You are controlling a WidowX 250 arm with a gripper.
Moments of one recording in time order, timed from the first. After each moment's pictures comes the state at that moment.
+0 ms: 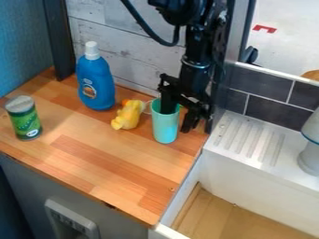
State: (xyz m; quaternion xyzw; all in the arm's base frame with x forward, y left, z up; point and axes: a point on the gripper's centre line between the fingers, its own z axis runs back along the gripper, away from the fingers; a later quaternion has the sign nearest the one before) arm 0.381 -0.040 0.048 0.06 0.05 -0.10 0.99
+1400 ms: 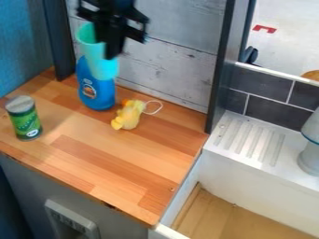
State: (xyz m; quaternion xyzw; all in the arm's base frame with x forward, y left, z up) arm 0.324 0.053 0.169 0.08 -0.03 0.02 1.00
